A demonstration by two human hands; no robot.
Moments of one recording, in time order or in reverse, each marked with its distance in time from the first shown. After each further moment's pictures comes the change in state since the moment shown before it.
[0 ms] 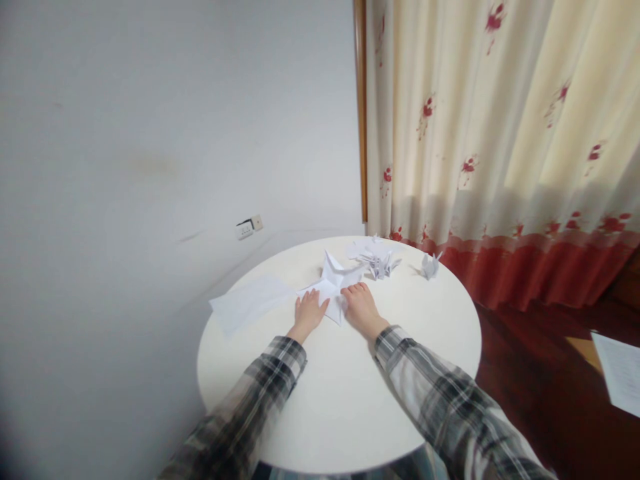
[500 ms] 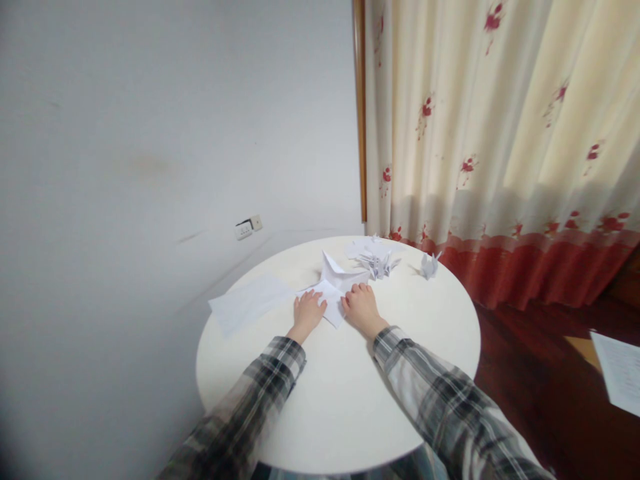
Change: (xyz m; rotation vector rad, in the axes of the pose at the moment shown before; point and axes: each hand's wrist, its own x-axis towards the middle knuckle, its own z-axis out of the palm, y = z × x) left_hand -0.002 0.002 -0.006 -0.019 0.053 -0.001; right_hand 0.000 -0.005 -0.003 -0.128 -0.044 0.151
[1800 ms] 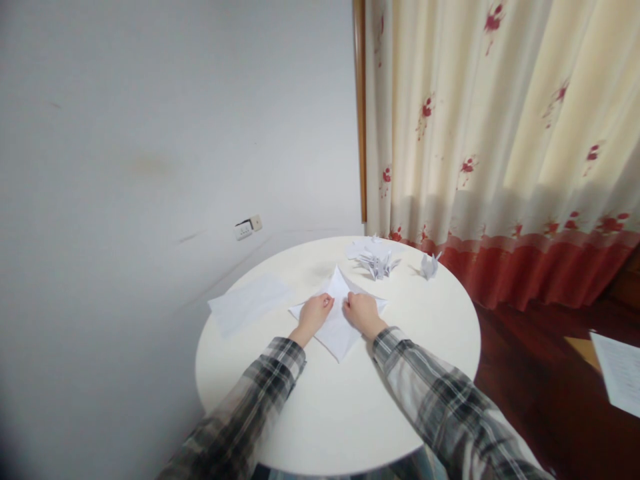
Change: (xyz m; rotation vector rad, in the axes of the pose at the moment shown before) left_hand -0.004 0.015 -0.014 -0.159 -0.109 0.071; right_hand -0.001 -0.002 0.004 -0.013 -0.191 0.146
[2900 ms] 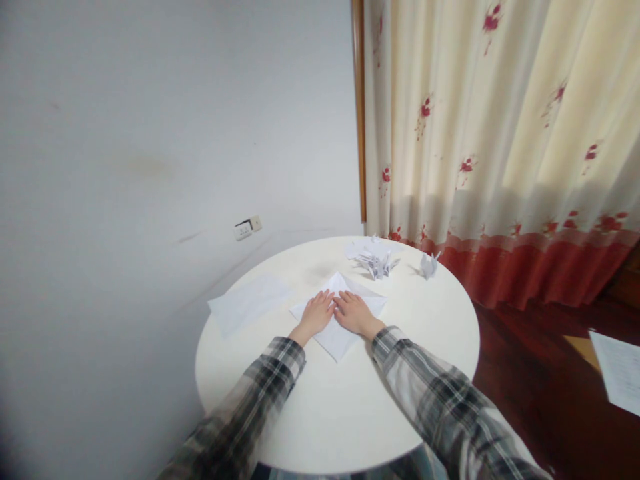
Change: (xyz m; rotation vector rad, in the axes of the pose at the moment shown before) left_hand 0.005 -0.011 0.021 0.194 -0.085 0.180; right_hand 0.007 0.001 0.027 0.228 -0.049 -0.309
